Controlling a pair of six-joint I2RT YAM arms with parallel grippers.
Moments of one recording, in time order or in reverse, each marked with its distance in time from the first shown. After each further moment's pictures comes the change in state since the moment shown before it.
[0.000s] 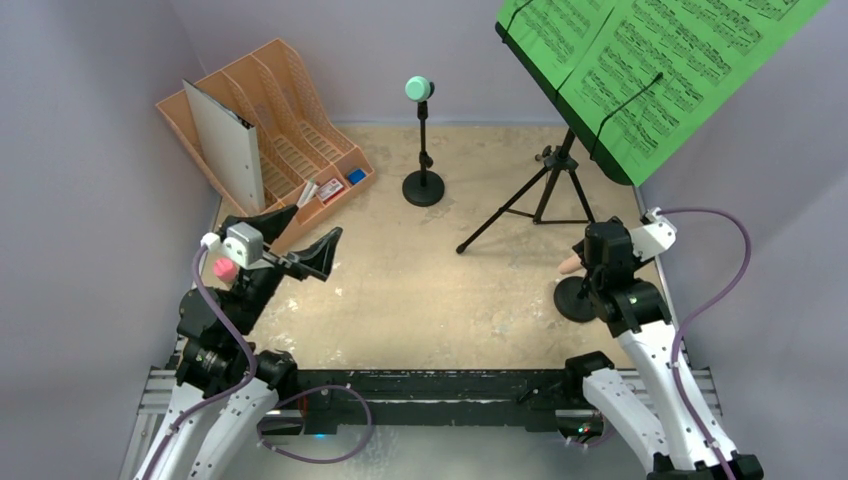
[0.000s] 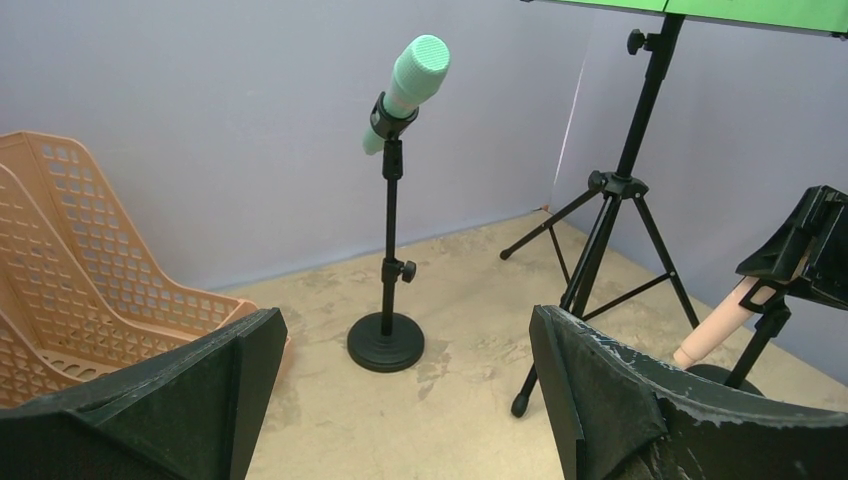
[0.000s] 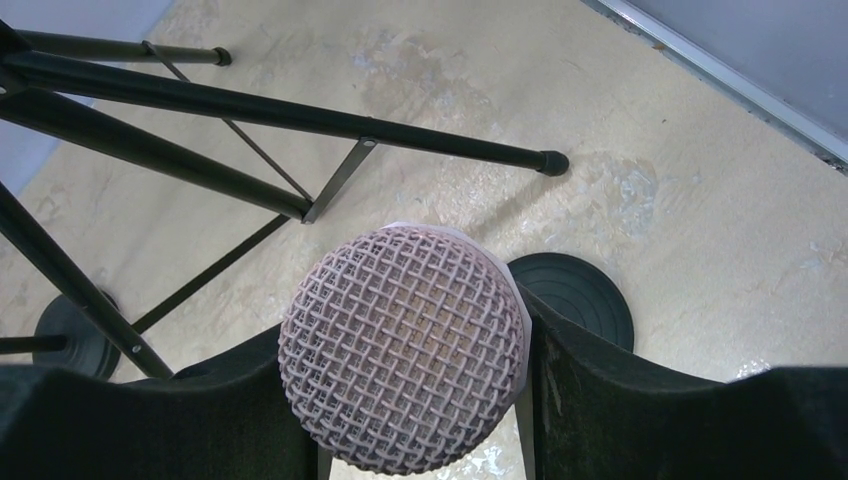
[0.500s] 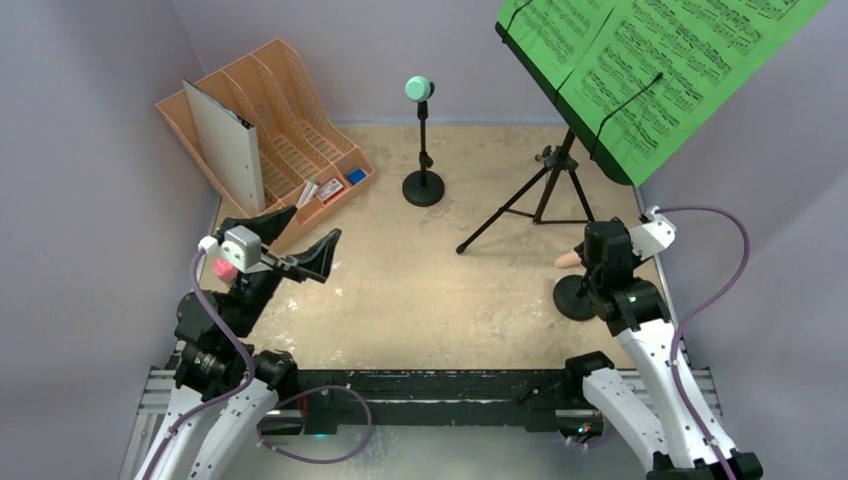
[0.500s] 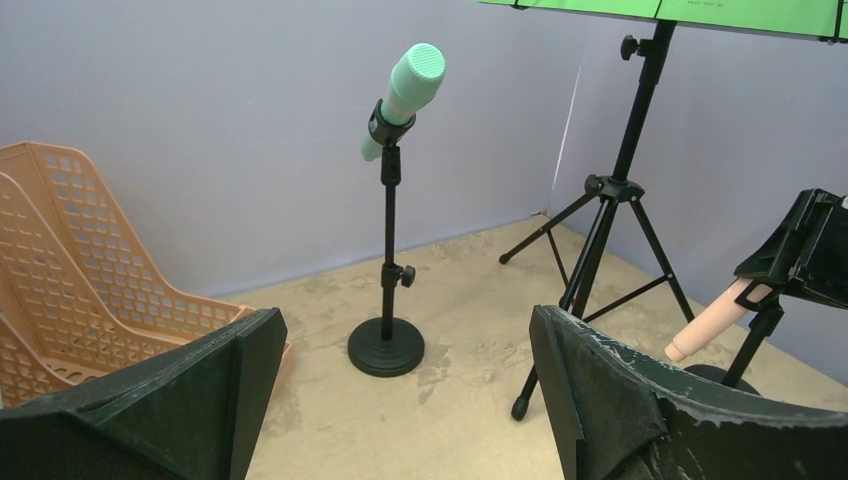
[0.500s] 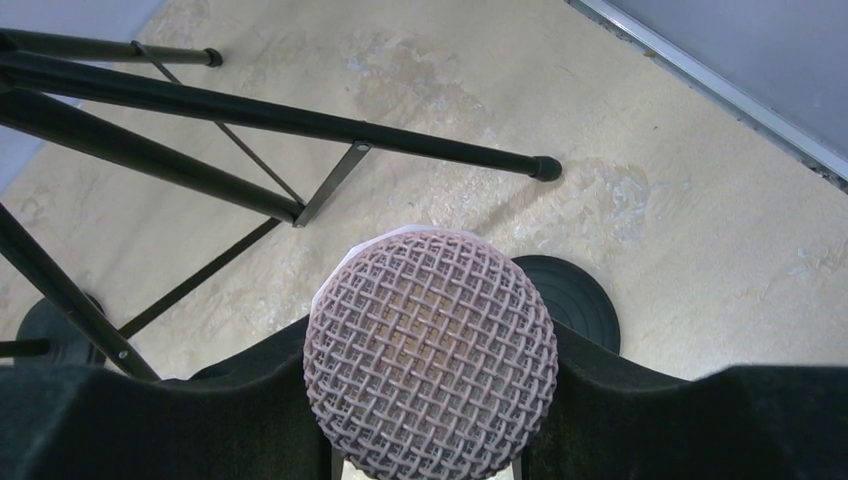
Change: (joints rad) left arm -0.005 -0.018 0.000 -0.002 0.000 0.008; right arm -0.001 0.011 -0.002 0.006 0.013 -0.009
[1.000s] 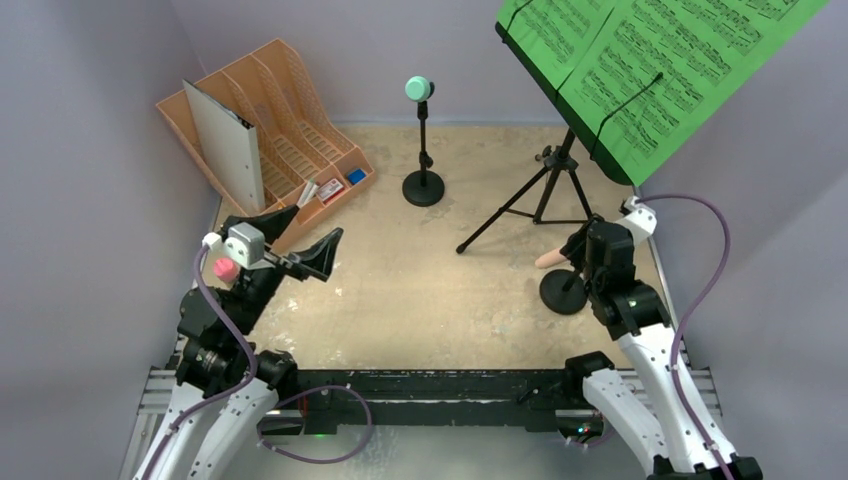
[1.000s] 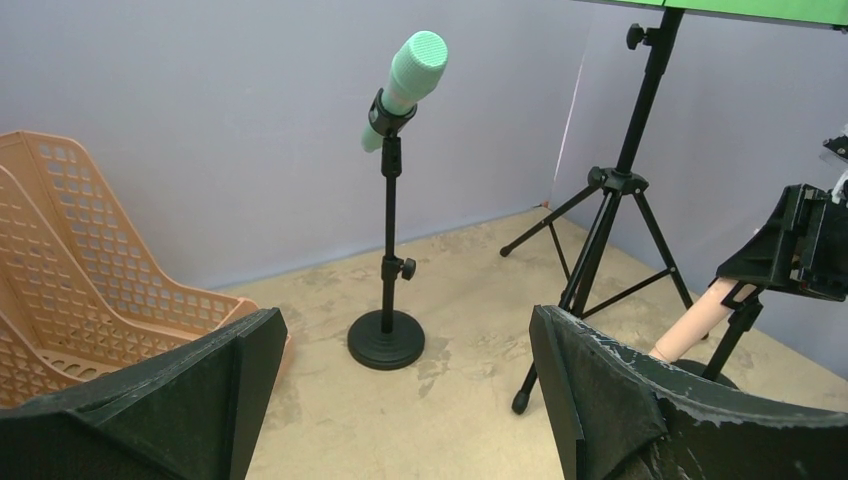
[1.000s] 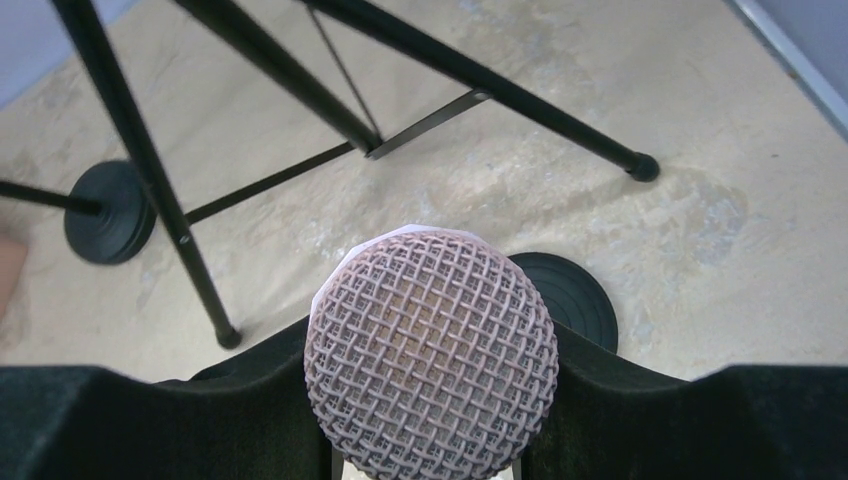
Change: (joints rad) left arm 0.000 0.014 0.000 -0.002 0.000 0.000; right arm 0.004 -0.035 -0.022 0.093 -0.209 -0.182
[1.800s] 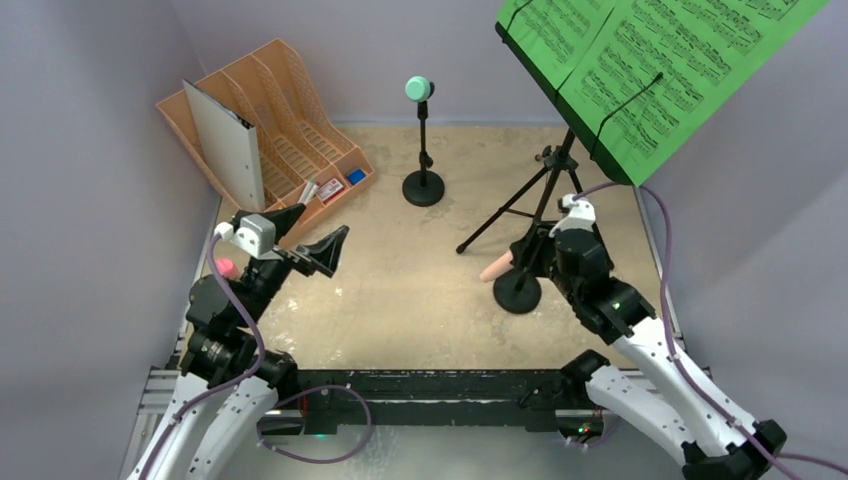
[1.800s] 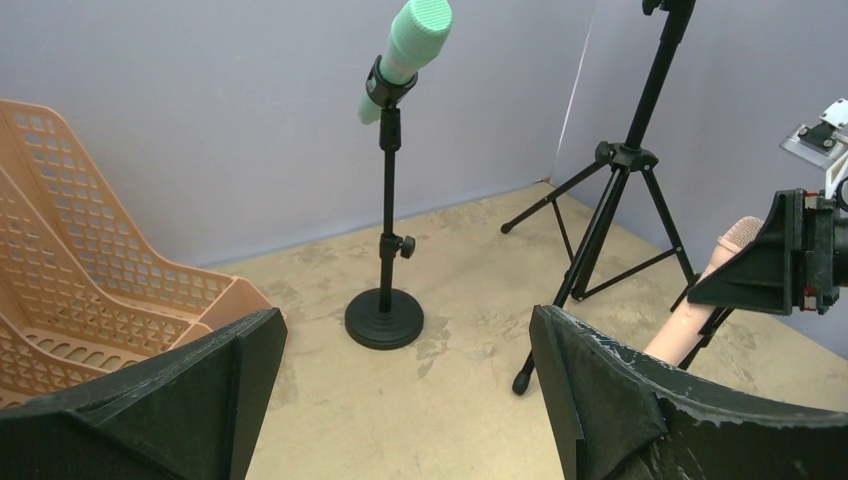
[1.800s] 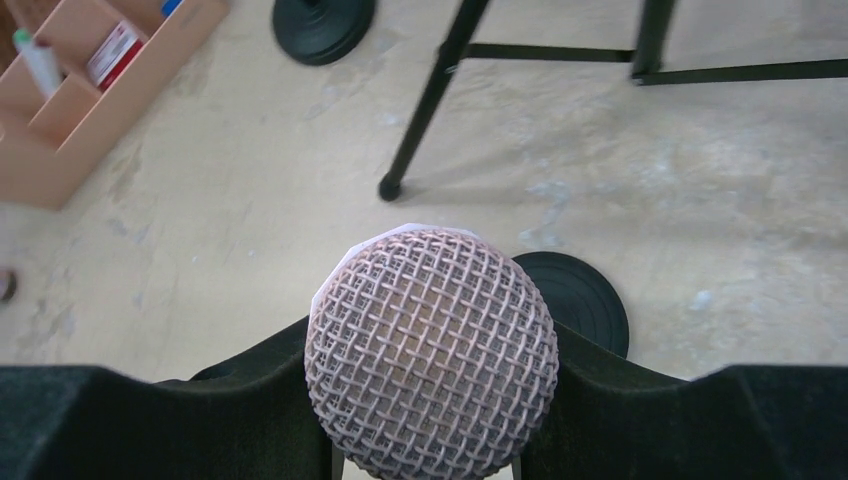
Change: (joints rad) left arm 0.000 0.056 0.000 -0.003 0.007 0.000; right arm 0.280 0.024 -0.018 0.112 -0.227 -0.105
